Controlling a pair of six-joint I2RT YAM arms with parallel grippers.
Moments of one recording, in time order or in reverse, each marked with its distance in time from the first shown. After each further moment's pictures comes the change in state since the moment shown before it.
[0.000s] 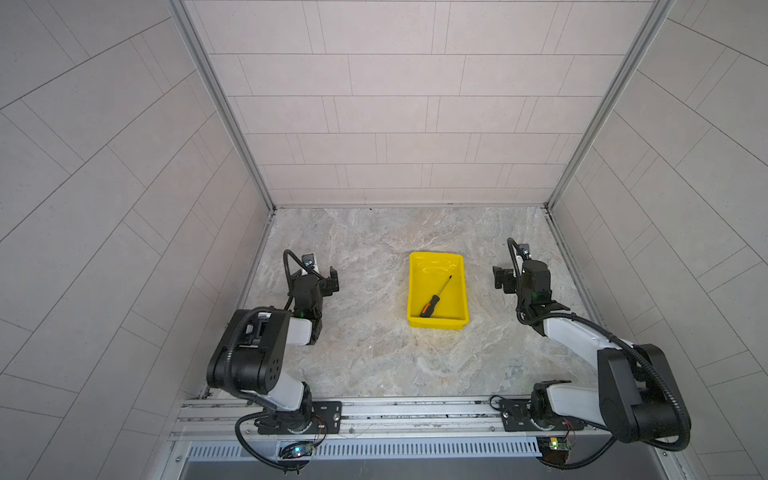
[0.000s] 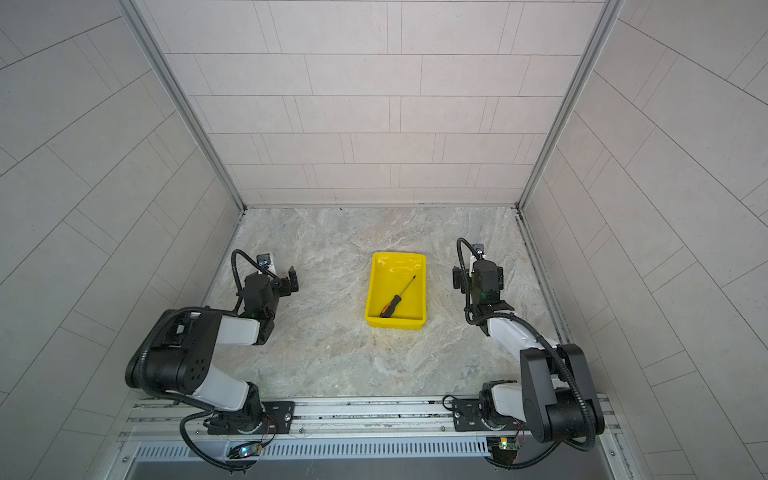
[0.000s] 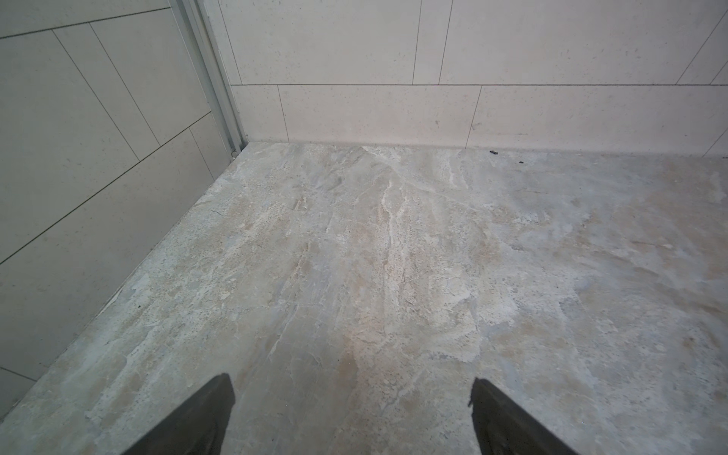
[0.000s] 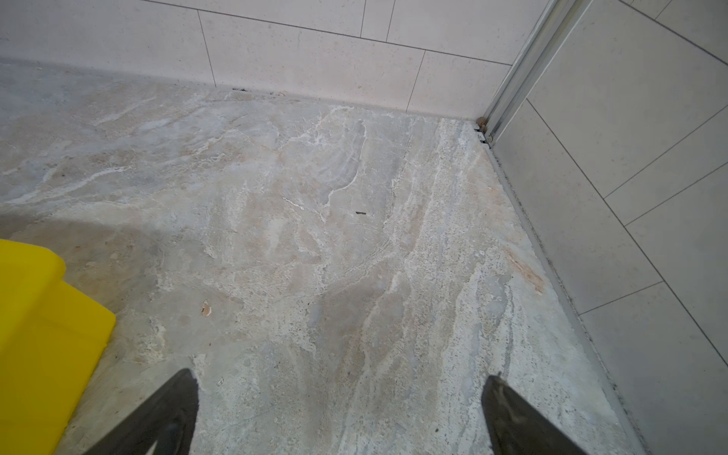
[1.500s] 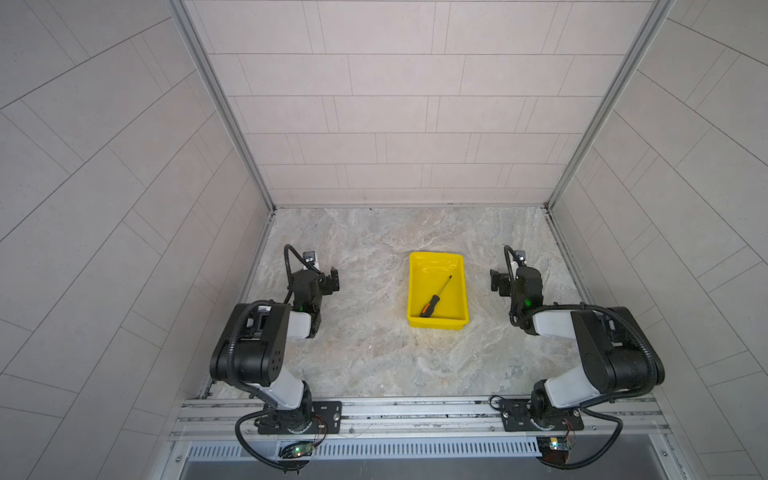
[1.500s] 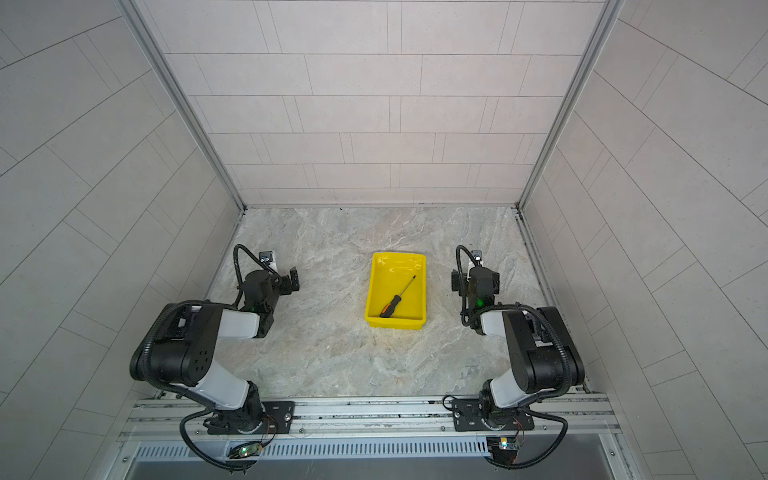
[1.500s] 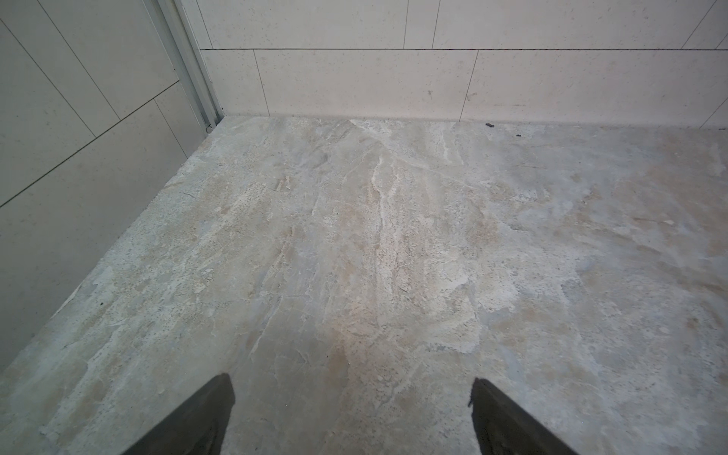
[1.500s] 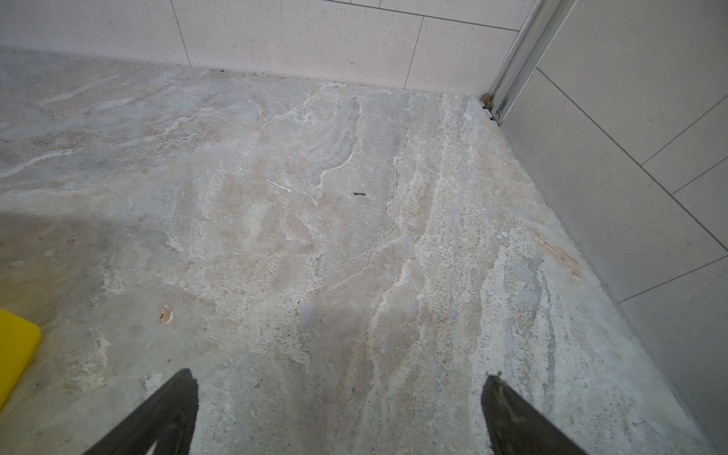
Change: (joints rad) left arm 0.032 0.019 0.059 -0.103 0.077 0.000; right arm -0.013 0.226 -0.072 0.313 0.020 0.026
